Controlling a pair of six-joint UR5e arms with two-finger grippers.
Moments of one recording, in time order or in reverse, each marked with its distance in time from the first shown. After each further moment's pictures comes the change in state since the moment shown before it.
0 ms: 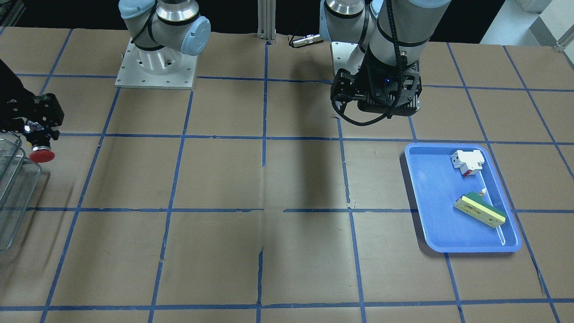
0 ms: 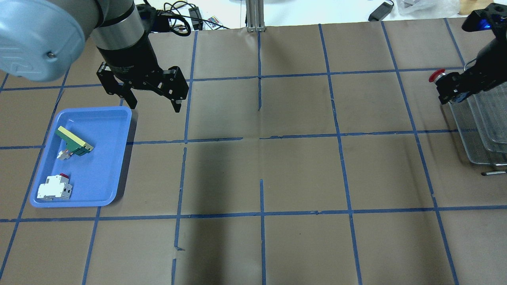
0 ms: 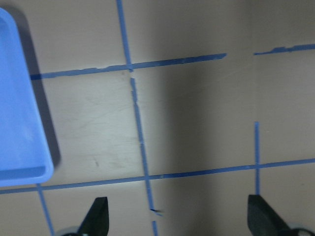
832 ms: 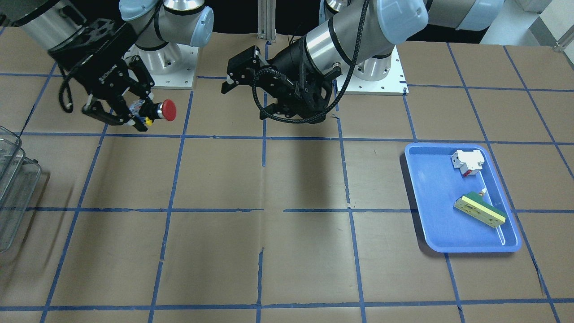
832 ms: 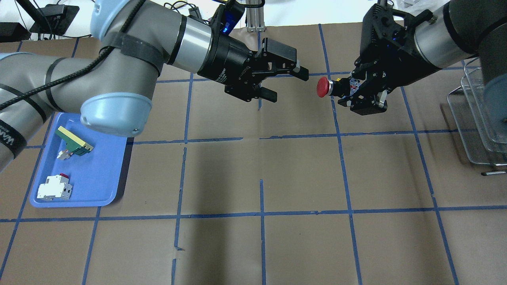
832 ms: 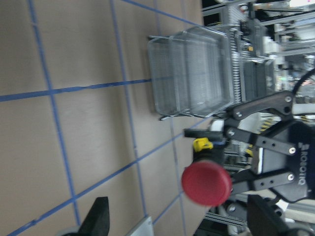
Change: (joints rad) left arm -0.072 -0.026 -0.111 0.293 -0.707 -0.191; right arm 0.209 -0.092 0.038 0.001 0.395 -0.837
